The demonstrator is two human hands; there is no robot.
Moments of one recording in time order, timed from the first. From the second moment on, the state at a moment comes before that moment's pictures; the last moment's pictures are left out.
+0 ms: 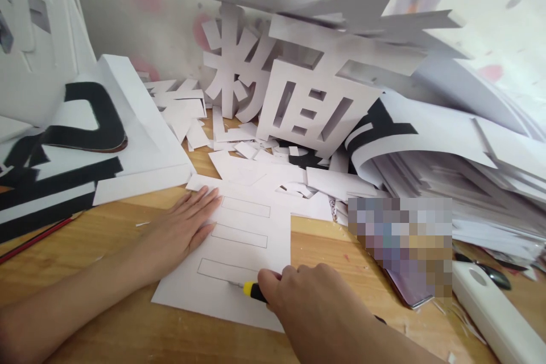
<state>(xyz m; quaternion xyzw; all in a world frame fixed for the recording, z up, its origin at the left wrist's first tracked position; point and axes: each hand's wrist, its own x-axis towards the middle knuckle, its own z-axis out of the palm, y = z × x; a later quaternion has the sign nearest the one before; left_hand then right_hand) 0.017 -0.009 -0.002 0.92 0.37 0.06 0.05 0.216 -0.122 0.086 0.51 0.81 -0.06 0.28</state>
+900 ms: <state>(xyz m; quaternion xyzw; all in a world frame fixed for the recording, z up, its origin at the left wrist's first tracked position) 0.018 -0.009 -0.002 0.92 0.37 0.06 0.05 0.227 -0.123 0.091 0.50 0.80 -0.09 0.31</state>
